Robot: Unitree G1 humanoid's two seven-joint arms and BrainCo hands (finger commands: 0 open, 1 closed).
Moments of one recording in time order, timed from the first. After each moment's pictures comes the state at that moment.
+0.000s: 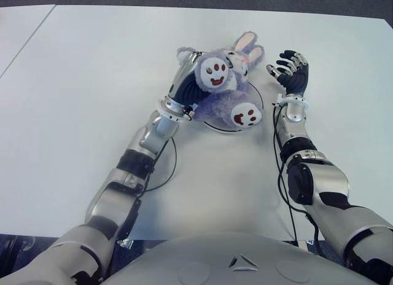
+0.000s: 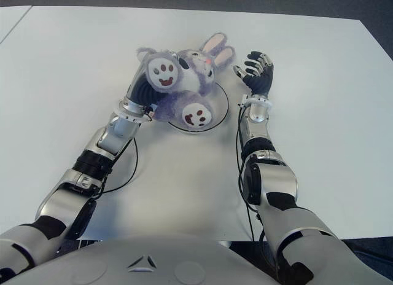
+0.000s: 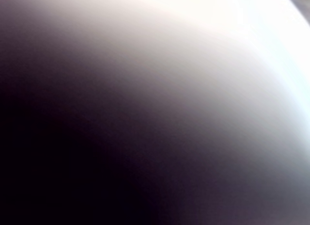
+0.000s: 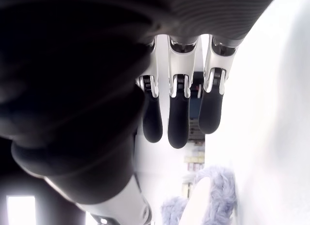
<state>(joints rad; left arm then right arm) -0.49 0.19 -0.26 0.40 0.49 -0.80 0.29 -0.74 -0.19 -0.22 1.14 -0.01 -0.59 -0.23</state>
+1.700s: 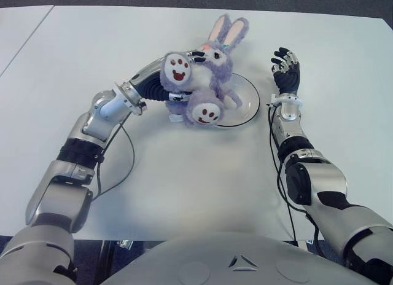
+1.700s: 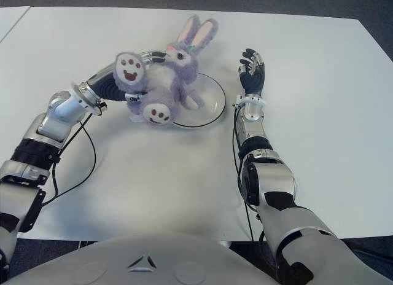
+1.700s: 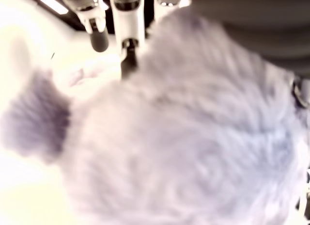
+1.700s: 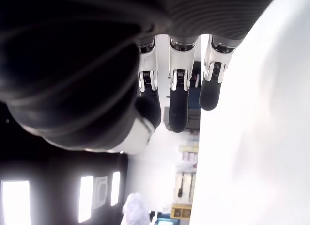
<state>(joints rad) -0.53 0.60 -0.25 0.40 0.25 -0.73 -0.28 -0.75 -0.18 -0.17 1.15 -0.01 -0.56 -0.22</state>
